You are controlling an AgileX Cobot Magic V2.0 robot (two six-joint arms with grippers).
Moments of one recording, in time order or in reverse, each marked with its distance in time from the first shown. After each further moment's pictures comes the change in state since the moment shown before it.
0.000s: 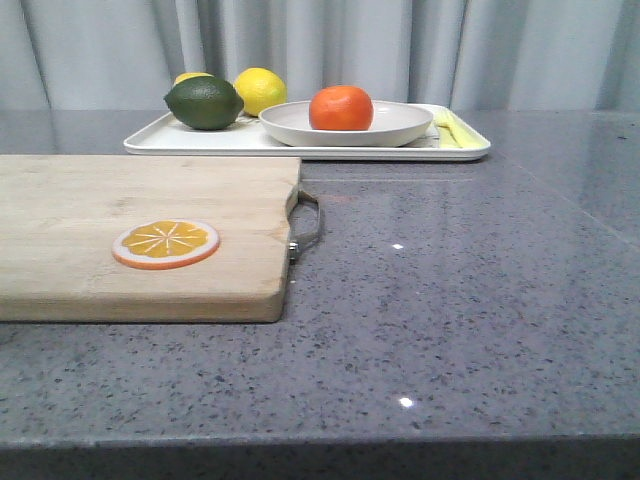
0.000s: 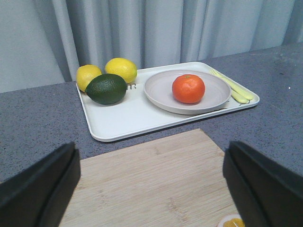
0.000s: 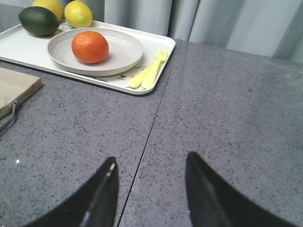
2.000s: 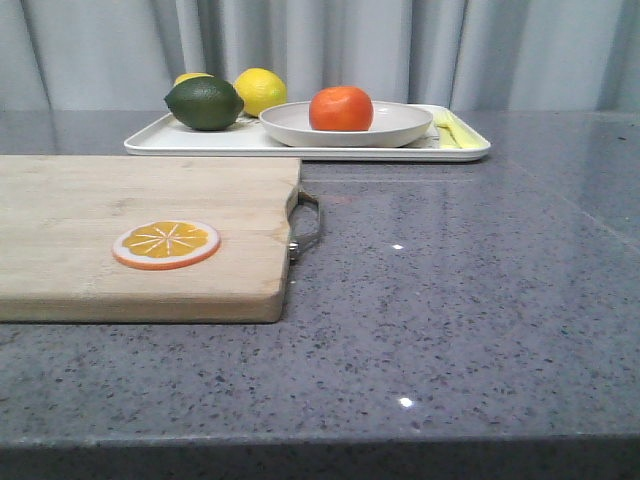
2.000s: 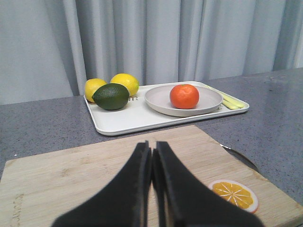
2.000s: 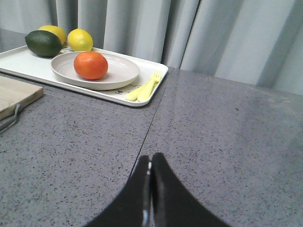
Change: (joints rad) left arm 0.000 -0.478 0.314 -0.014 -0.015 0.000; right arm 0.000 -0.323 0.207 0.022 -0.057 -0.050
